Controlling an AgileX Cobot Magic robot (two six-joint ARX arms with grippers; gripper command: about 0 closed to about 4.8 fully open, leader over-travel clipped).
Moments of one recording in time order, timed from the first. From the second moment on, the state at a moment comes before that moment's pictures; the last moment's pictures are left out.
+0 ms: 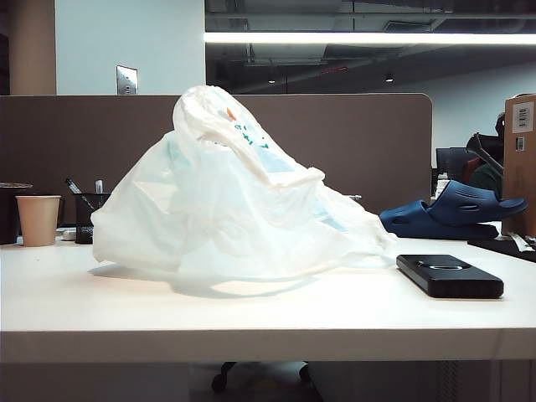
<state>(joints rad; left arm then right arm) -0.08 0.00 0.01 0.15 0.05 0.07 -0.03 0.00 0.01 0.04 -0.08 -0.03</state>
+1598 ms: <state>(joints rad) -0.08 0.18 0.58 -0.25 0.42 0.07 -0.03 0.18 0.73 -0.54 -0.09 0.05</state>
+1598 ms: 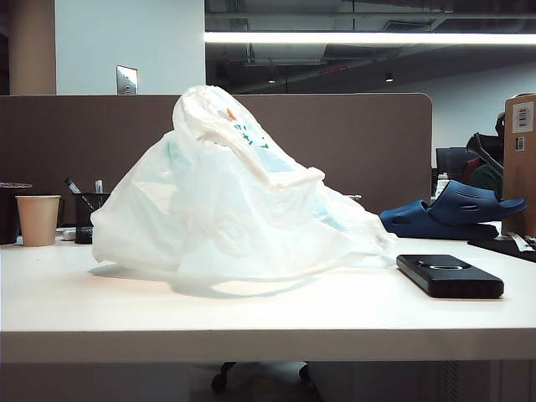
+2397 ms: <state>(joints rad) -0.08 0.41 0.63 -0.24 0.60 0.07 -0.03 0.84 1.29 -0.96 -0.23 0.14</state>
